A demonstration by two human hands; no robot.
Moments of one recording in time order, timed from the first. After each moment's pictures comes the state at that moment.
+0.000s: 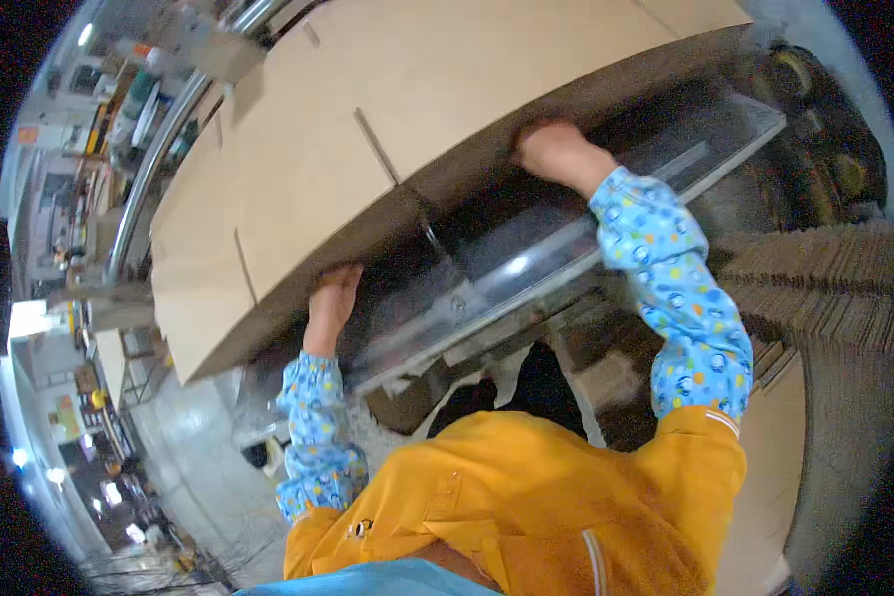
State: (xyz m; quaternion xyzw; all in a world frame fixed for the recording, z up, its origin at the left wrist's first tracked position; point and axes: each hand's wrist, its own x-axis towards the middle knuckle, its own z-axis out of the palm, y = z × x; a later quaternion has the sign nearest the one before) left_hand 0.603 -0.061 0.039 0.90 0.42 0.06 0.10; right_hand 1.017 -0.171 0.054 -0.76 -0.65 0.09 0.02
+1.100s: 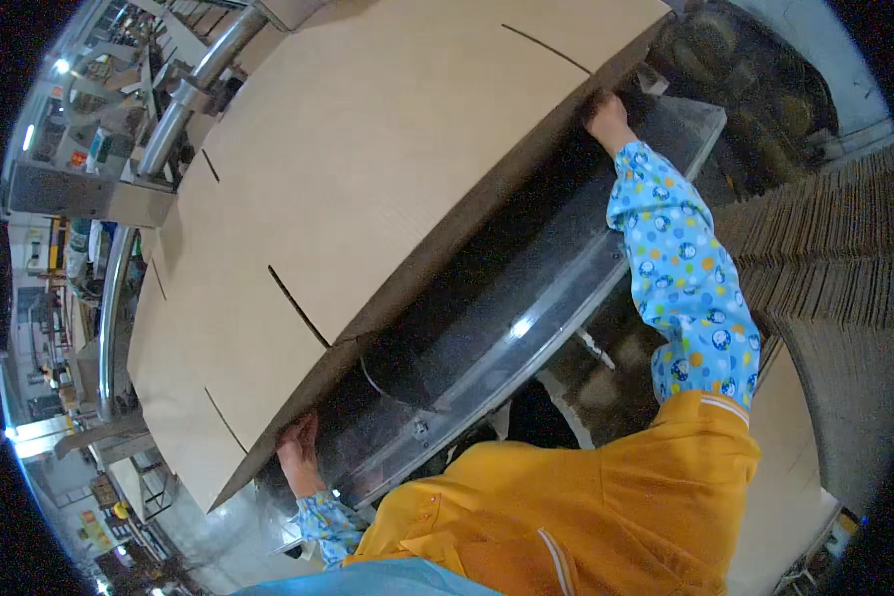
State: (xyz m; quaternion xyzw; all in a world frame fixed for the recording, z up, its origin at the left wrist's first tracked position) left_hand 0.541 -0.047 0.031 0.33 0.60 0.36 0.64; right_hand 1.294 -0.234 -0.050 -0.94 -0.31 -0.07 0.13
